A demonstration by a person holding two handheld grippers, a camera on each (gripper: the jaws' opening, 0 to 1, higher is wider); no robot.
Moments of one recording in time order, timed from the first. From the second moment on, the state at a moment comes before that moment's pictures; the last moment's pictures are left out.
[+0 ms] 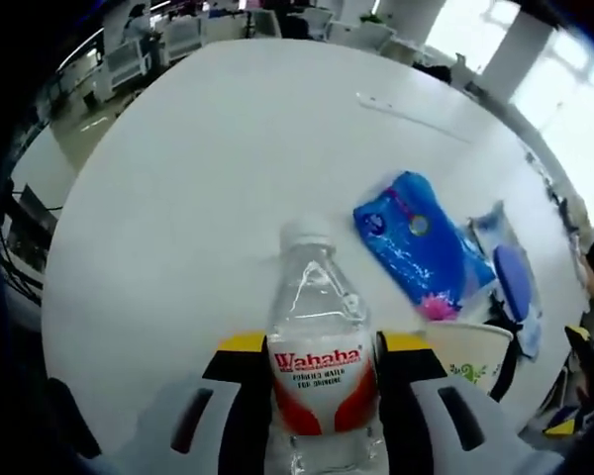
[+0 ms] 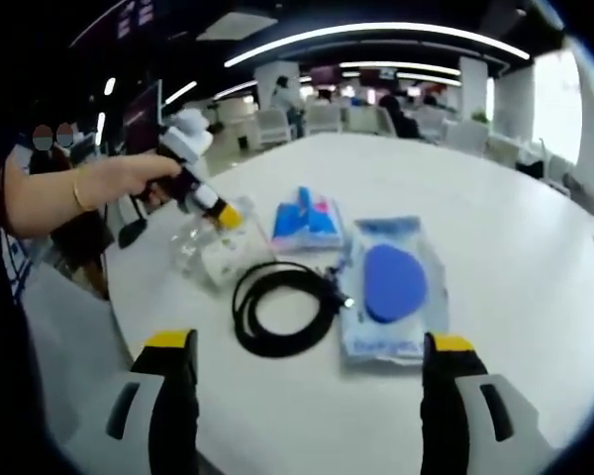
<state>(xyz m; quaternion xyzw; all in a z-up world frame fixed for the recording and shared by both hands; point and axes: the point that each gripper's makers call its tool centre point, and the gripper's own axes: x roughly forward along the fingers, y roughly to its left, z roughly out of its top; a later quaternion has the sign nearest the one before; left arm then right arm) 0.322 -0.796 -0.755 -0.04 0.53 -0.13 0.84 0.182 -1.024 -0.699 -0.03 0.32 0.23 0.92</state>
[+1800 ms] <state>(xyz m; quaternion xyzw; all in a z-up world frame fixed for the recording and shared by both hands) 0.271 -0.752 -0.679 -0.07 0.32 -0.10 0.94 0.158 -0.994 -0.676 -0.05 0.30 0.28 0.91</state>
